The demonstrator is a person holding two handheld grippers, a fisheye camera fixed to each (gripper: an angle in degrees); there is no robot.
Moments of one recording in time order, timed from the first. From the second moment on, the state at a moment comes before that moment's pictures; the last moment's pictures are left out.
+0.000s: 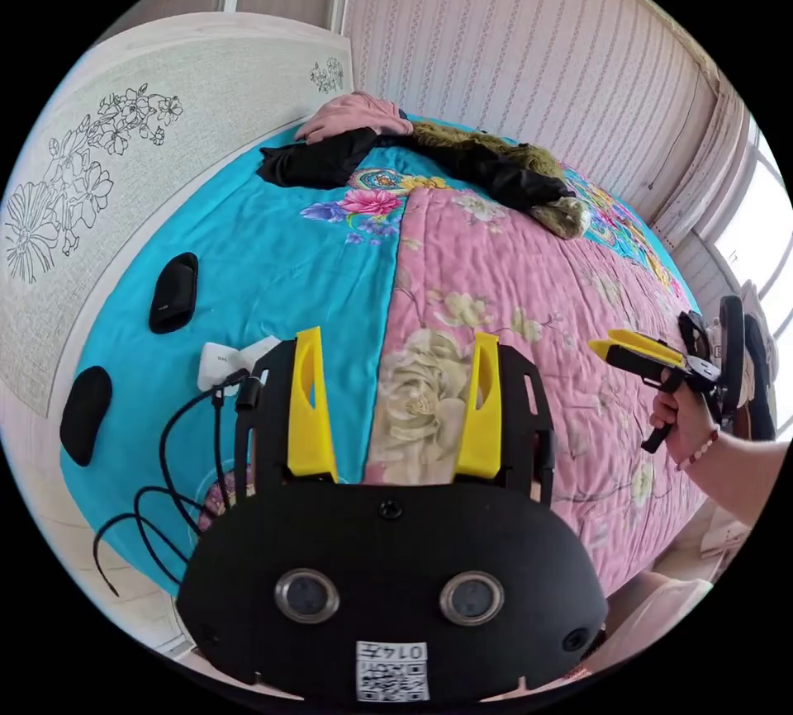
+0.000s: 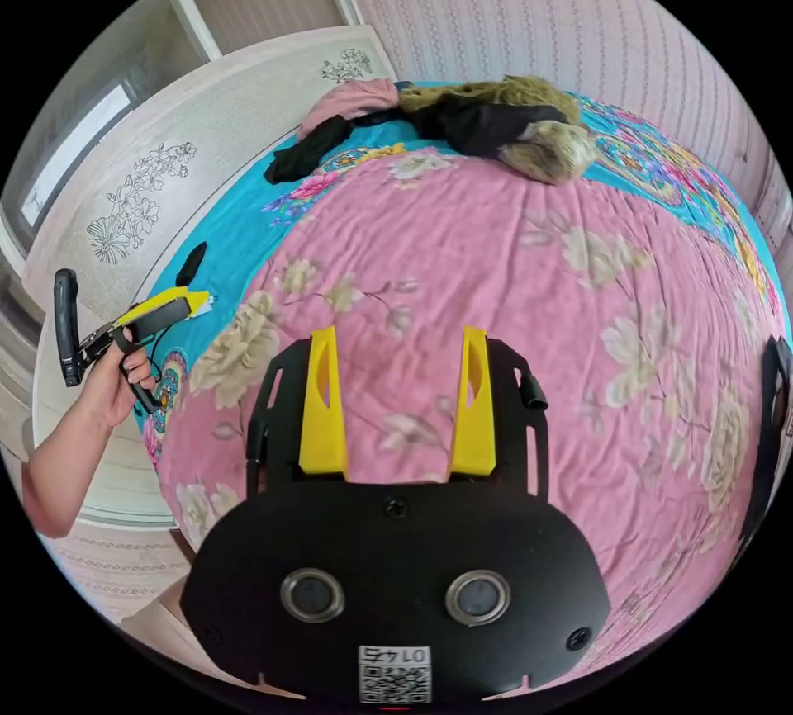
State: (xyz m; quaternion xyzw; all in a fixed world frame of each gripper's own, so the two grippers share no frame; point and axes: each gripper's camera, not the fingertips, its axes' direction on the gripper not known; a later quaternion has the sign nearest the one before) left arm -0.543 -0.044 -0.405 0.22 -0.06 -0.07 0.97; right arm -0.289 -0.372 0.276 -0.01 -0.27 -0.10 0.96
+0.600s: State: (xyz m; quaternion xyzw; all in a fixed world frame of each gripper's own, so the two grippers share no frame) left arm -0.698 -0.022 -0.482 0.25 0.05 -0.11 0.96; right arm -0.633 -0.628 0.369 -0.01 -0.30 -0.07 0.95
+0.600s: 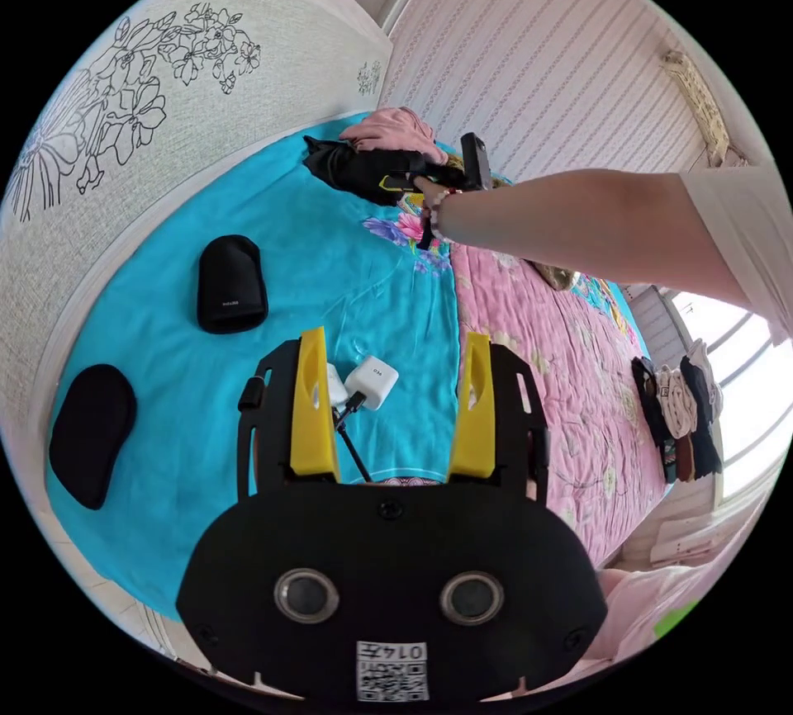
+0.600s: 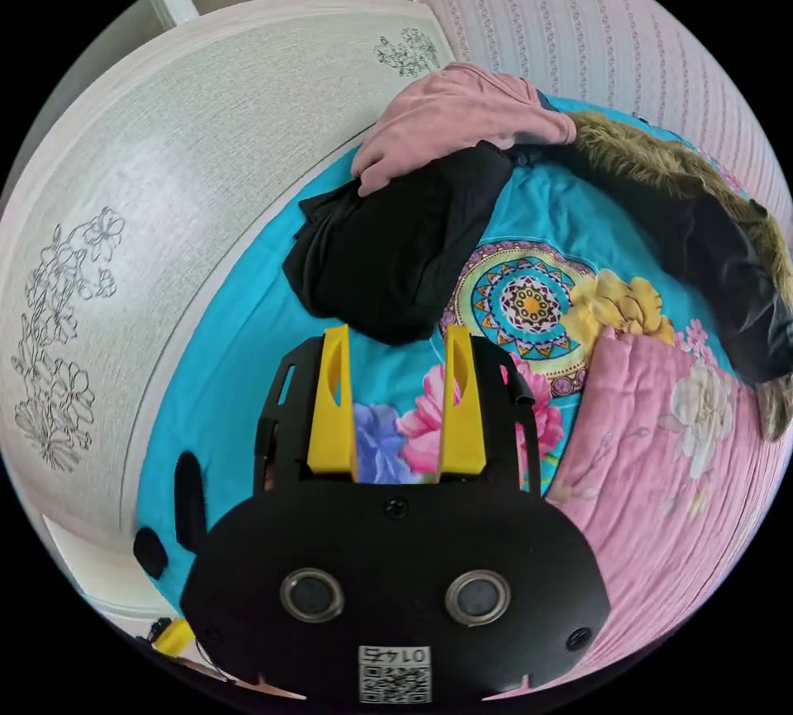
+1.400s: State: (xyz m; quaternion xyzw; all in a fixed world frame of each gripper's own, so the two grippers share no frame) left arm -0.586 -0.074 -0.471 0.24 0.06 -0.03 0.97; right arm -0.225 -0.464 0.114 -0.05 -0.41 -0.07 0.91
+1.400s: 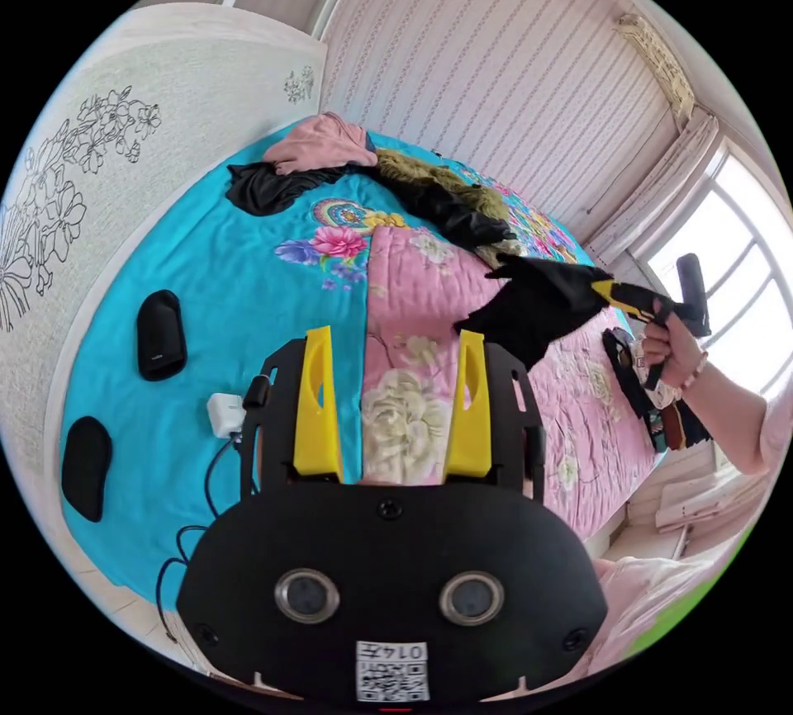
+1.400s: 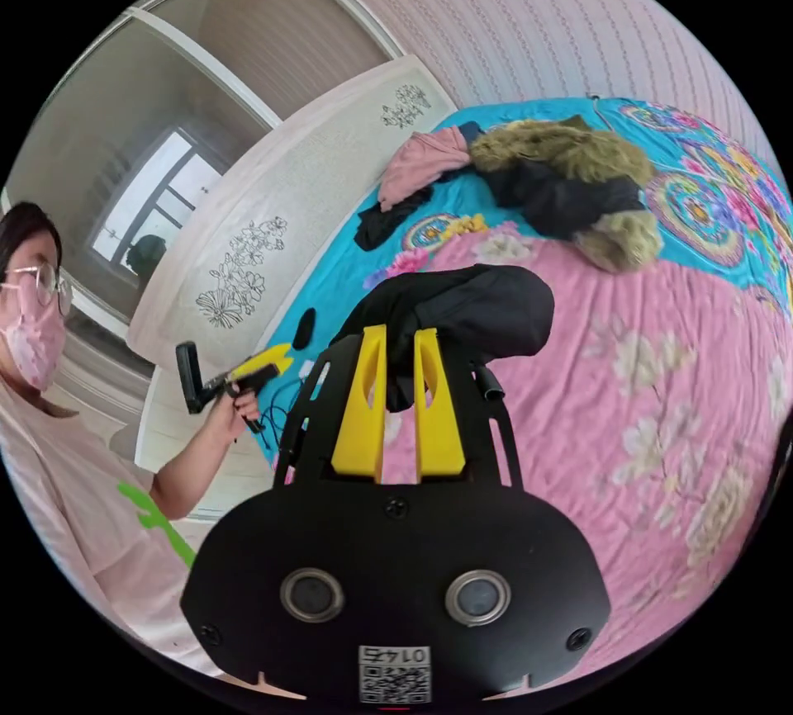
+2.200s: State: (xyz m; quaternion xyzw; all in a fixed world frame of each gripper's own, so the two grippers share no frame) left arm -0.271 -0.066 -0.200 0.03 0.08 0.11 0.99; right arm -0.097 -0.252 0.091 -0.13 -0.14 -0.06 0.98
